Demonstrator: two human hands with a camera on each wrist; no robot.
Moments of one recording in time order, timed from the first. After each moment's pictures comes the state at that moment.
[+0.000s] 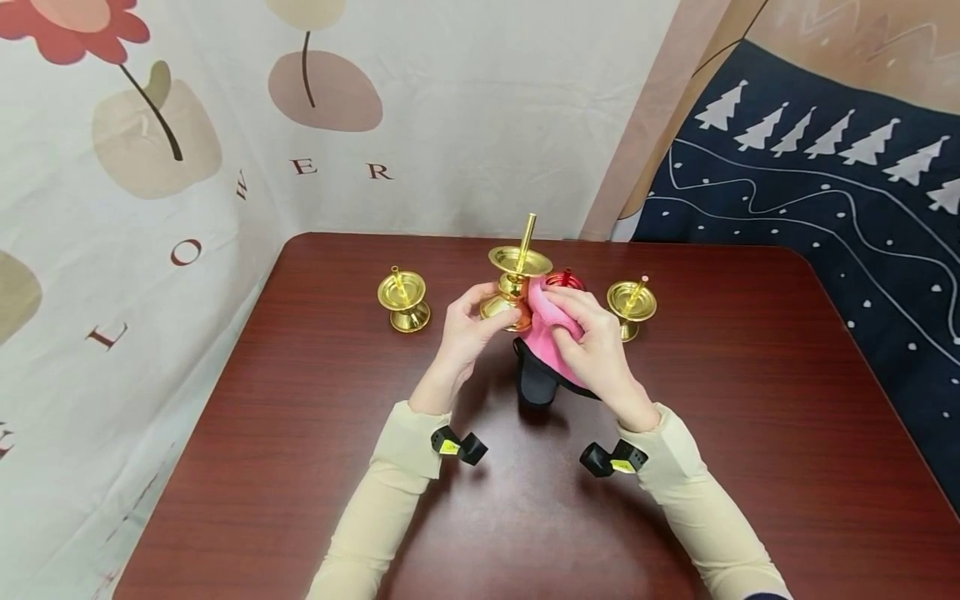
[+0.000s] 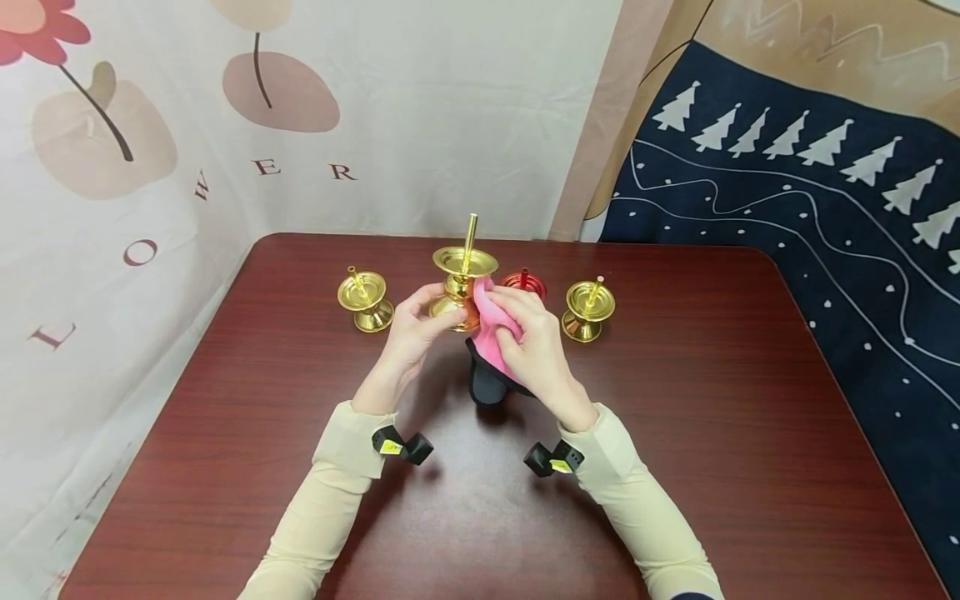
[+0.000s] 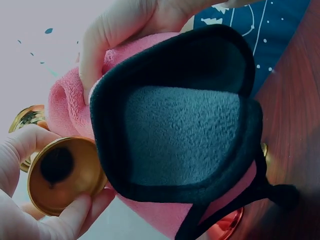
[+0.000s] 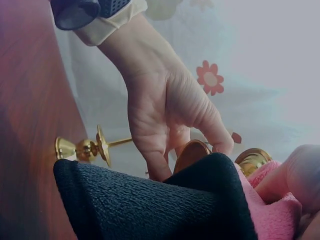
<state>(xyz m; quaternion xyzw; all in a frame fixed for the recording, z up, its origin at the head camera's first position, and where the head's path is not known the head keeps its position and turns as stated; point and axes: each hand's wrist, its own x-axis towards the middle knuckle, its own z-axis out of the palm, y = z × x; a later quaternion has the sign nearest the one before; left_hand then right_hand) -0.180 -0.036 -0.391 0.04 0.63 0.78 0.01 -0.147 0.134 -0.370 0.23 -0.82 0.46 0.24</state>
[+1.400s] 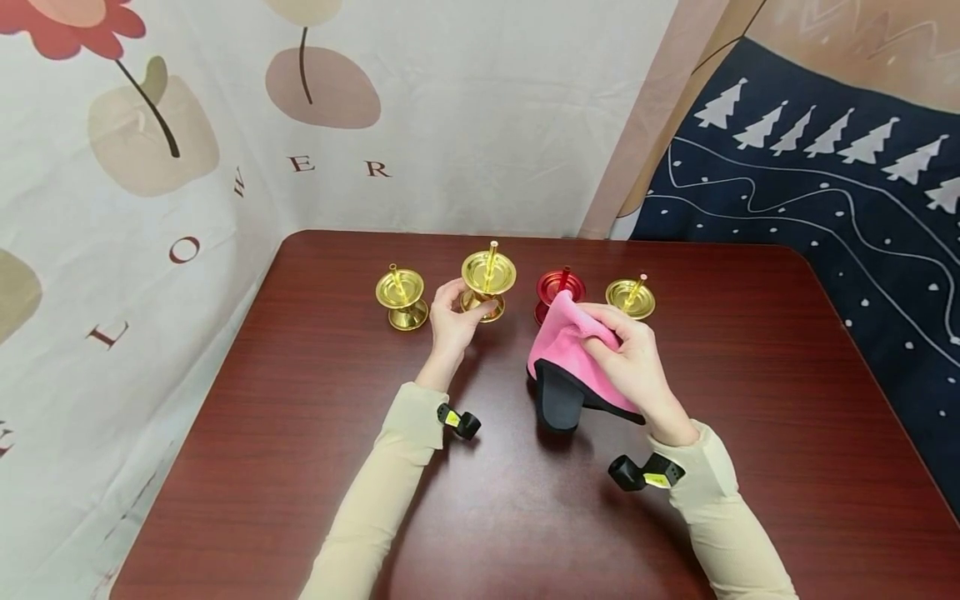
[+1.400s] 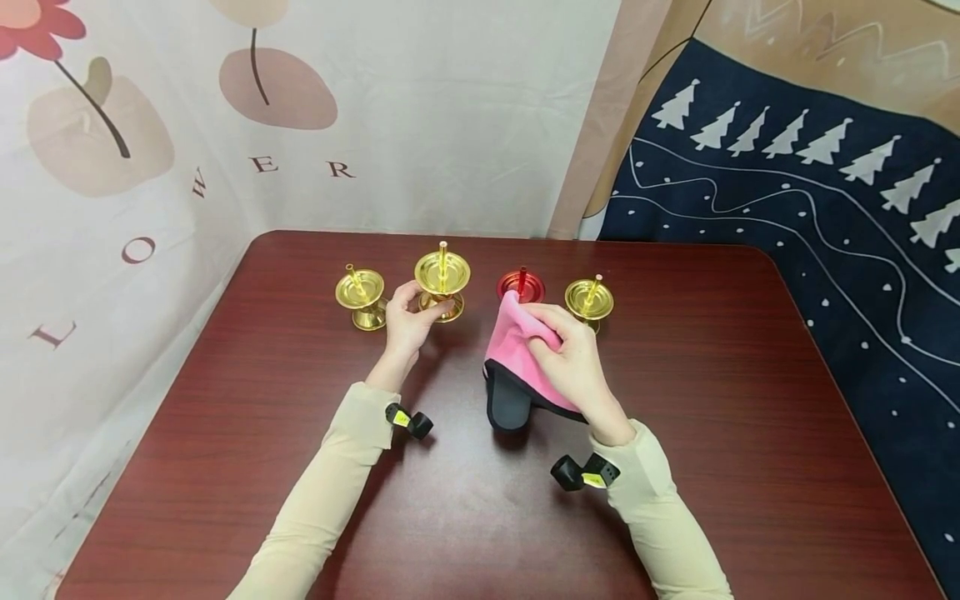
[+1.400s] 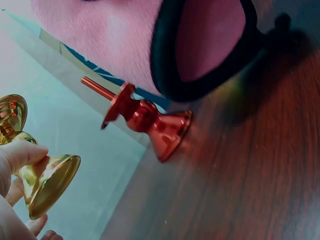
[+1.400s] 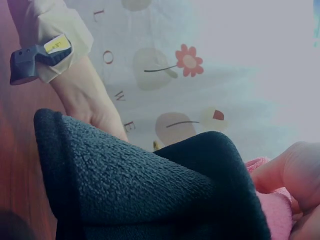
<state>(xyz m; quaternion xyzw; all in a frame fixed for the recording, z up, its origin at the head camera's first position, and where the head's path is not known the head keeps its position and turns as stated) -0.222 -0.046 -0.447 -0.03 0.72 0.68 -0.14 -0.128 0.170 -0.371 0.14 -0.83 0.52 0.15</state>
